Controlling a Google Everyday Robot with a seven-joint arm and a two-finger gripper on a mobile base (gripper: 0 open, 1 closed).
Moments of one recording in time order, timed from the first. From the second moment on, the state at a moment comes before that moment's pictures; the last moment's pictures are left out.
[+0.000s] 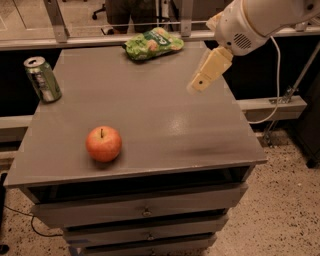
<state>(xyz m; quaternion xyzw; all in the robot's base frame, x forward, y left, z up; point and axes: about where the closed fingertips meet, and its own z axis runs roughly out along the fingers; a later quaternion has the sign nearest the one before) 0.584 -0.098 0.983 -0.58 0.73 0.06 0.36</state>
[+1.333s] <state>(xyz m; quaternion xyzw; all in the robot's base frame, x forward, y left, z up) 0.734 -0.024 0.947 -0.51 0.70 0.11 0.49</state>
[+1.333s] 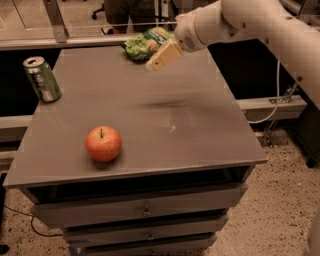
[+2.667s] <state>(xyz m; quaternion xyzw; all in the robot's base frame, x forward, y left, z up) 0.861 0.017 0.892 -0.46 0.73 0.11 0.49</state>
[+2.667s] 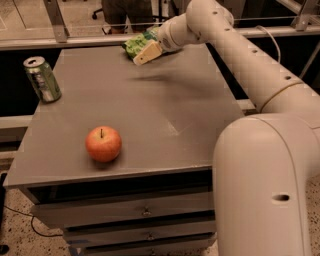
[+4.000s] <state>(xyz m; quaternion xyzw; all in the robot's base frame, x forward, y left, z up) 0.907 0.043 0.854 -0.46 0.73 0.12 0.49</state>
